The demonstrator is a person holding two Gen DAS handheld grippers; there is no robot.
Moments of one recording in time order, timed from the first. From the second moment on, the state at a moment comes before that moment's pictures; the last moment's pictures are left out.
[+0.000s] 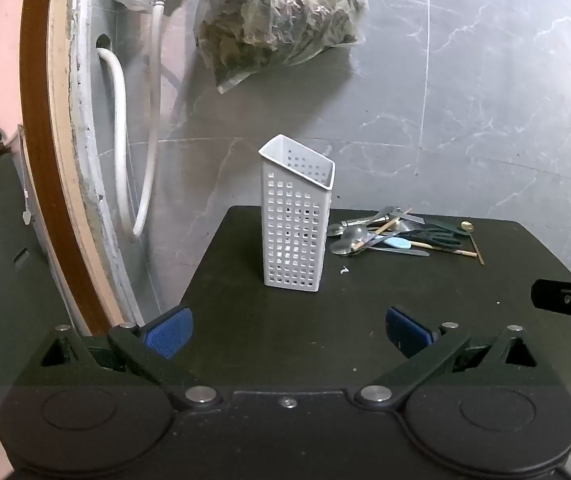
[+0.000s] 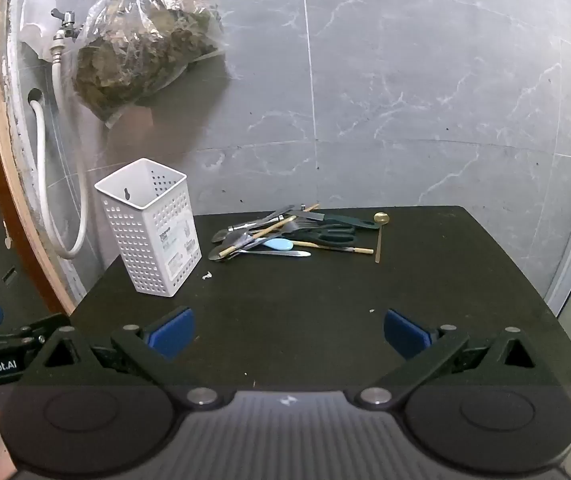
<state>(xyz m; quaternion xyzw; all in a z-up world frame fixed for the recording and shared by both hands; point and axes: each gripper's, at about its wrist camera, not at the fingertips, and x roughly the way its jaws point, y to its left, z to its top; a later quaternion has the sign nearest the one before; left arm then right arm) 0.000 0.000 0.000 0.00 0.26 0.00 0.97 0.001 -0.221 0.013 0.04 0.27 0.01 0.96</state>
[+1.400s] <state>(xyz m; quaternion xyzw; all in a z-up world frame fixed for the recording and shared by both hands) 0.002 -0.003 0.004 0.00 0.26 0.00 0.97 0.007 -0.217 0.014 0.05 0.28 0.01 0.96</state>
